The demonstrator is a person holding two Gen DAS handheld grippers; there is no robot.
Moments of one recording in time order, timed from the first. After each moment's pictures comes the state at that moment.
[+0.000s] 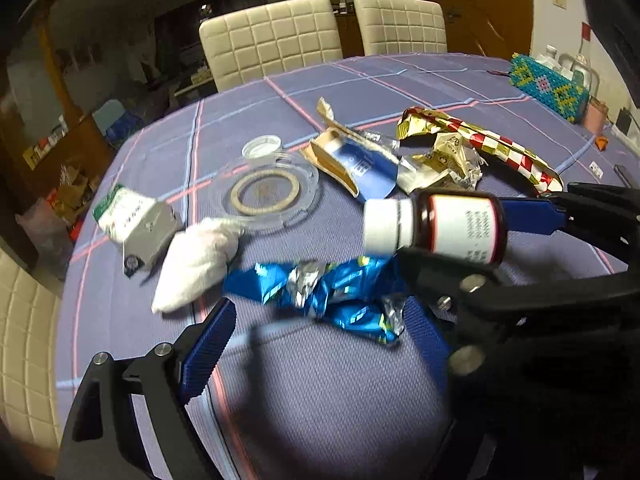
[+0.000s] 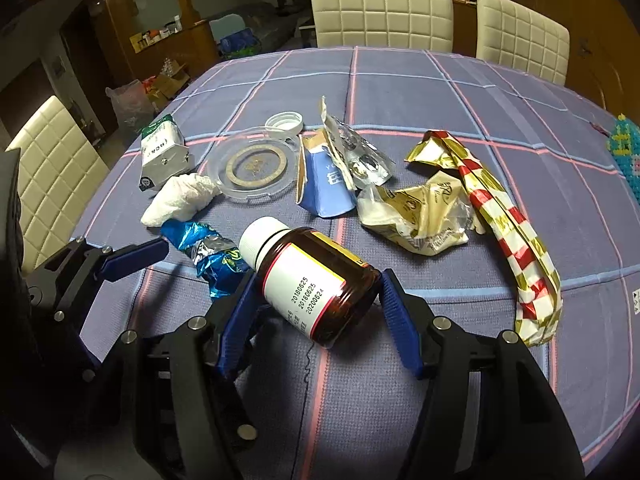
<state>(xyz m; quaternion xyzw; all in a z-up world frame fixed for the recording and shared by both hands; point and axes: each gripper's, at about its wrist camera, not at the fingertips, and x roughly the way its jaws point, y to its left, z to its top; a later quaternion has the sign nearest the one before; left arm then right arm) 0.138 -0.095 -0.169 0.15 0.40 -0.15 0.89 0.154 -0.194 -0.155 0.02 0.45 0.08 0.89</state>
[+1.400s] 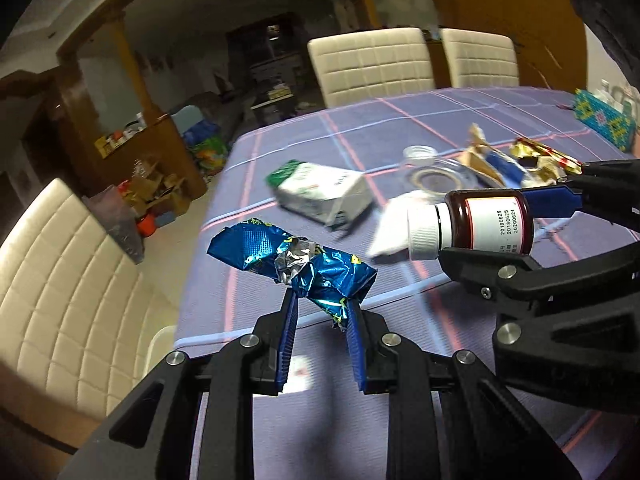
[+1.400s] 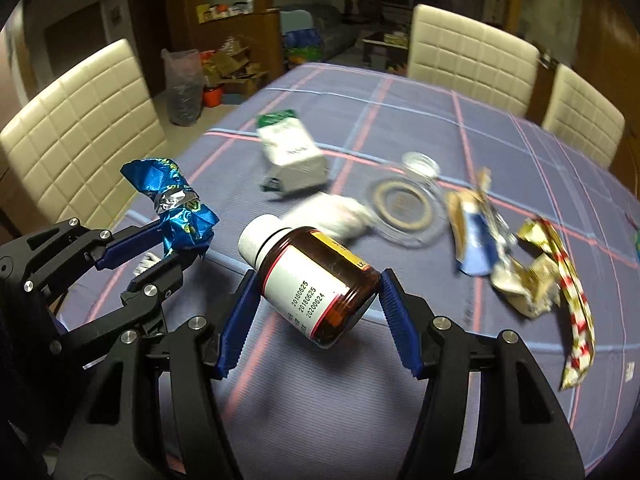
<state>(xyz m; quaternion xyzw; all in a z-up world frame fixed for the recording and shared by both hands) 0.101 0.036 -0.138 0.14 0.35 -0.02 0.93 0.139 -0.062 -0.125 -0.08 0.41 0.17 0.89</state>
